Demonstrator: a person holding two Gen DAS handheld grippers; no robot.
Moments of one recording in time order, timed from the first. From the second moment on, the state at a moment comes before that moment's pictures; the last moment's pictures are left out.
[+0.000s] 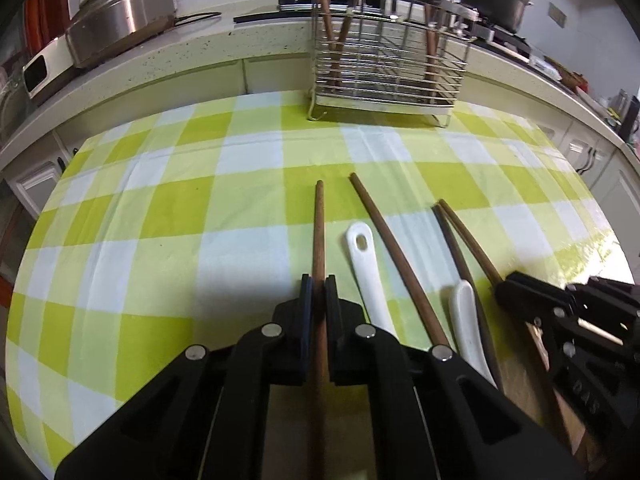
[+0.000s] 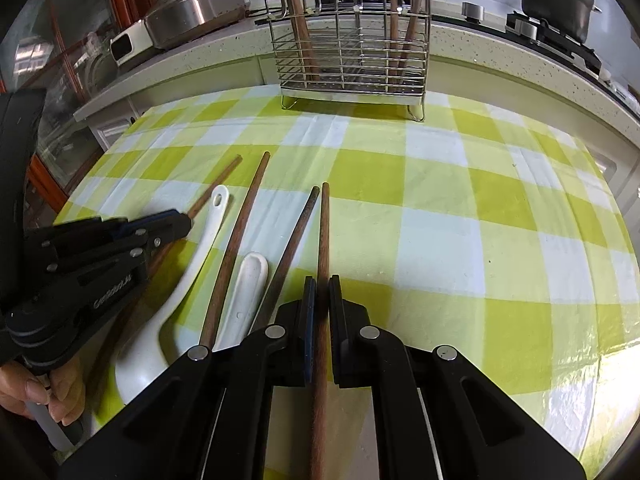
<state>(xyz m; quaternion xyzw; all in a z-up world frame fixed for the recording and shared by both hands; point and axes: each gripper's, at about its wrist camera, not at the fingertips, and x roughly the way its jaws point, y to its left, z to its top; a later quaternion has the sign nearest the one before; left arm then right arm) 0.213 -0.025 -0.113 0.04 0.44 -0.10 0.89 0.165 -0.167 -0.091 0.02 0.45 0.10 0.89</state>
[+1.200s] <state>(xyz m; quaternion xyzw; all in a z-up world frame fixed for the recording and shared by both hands) 0.191 -0.009 -0.095 0.02 0.41 -0.13 0.90 0.147 -0.164 -0.077 0.03 0.40 0.11 0.91</state>
